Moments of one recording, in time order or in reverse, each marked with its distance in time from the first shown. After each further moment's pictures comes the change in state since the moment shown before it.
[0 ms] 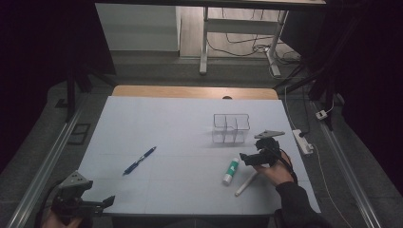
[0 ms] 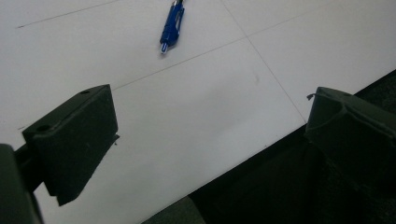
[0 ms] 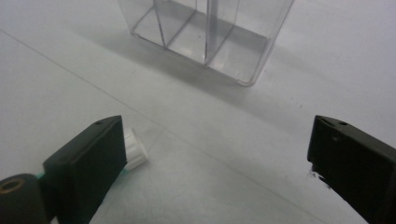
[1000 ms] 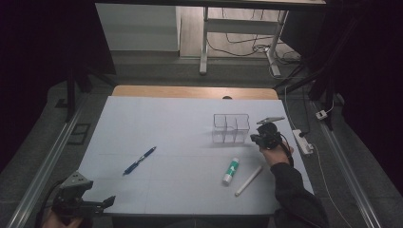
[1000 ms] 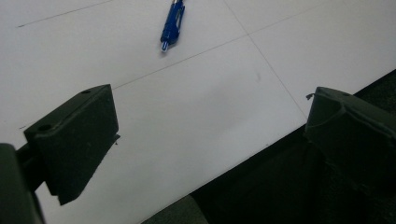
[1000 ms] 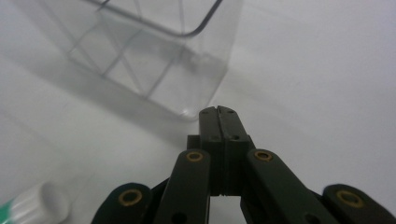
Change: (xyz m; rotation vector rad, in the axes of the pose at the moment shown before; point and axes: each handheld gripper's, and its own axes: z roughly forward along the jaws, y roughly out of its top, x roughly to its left) left arm -0.001 0.000 0.001 0.008 0.006 0.008; right arm -0.045 0.027 0.032 0.031 -0.029 0.026
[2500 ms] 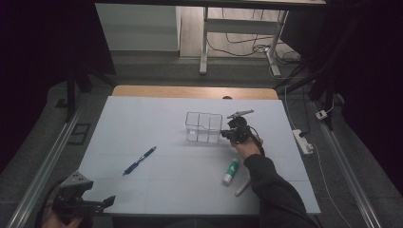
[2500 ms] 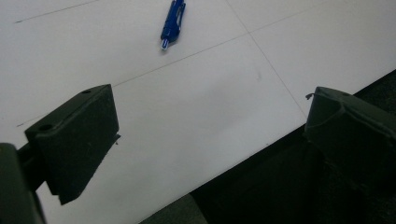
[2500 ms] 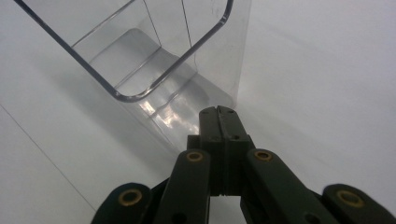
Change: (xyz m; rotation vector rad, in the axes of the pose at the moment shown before) left arm 0.001 0.000 0.001 0.008 -0.006 -0.011; right arm 0.069 0.046 0.050 -0.025 0.187 -0.035
